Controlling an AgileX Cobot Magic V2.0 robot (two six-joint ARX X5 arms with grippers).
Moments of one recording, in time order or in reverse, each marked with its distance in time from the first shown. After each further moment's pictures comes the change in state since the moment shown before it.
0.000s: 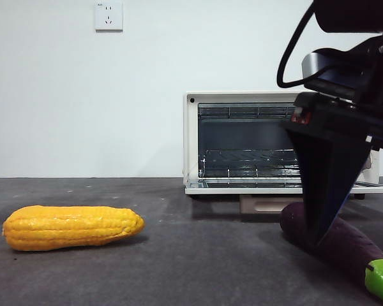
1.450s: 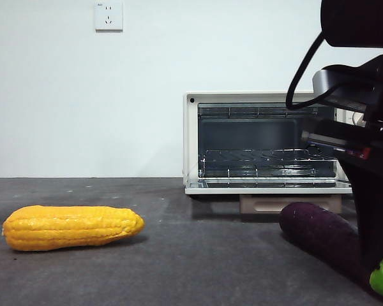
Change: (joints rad) left arm -0.007 0.000 0.000 0.007 0.004 0.000; right arm 0.000 0.000 -0.048 0.039 0.030 0.046
